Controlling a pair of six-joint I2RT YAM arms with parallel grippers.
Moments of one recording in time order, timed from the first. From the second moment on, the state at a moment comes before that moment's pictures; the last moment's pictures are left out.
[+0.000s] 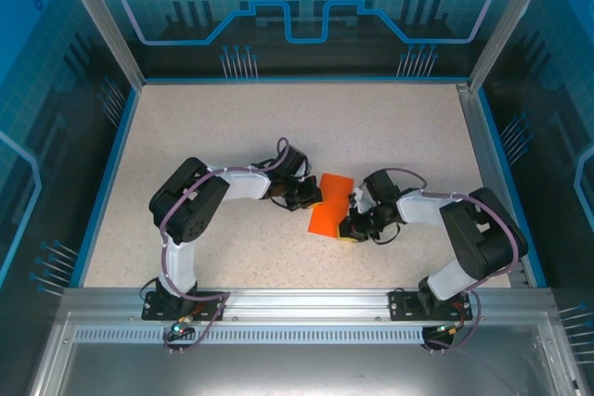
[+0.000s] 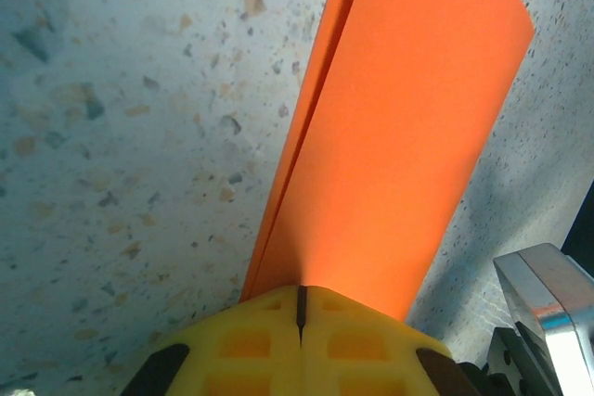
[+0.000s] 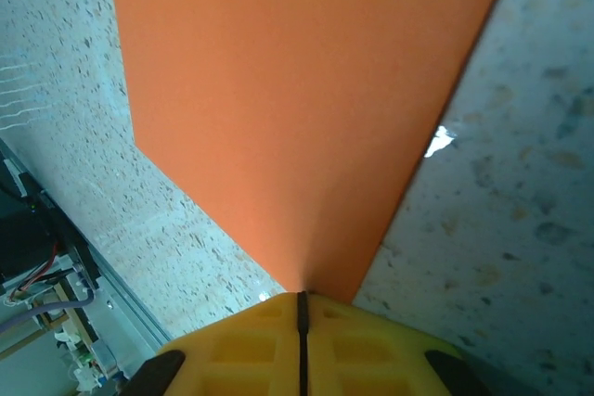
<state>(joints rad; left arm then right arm) -0.62 1.96 1.07 -0.09 0.49 -0.98 0.42 1.56 0.58 -0.31 -0.69 0.55</state>
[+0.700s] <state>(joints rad) -0.62 1.81 0.98 -0.17 0.42 -0.98 0.25 1.68 0.81 -0.35 -0.58 0.55</state>
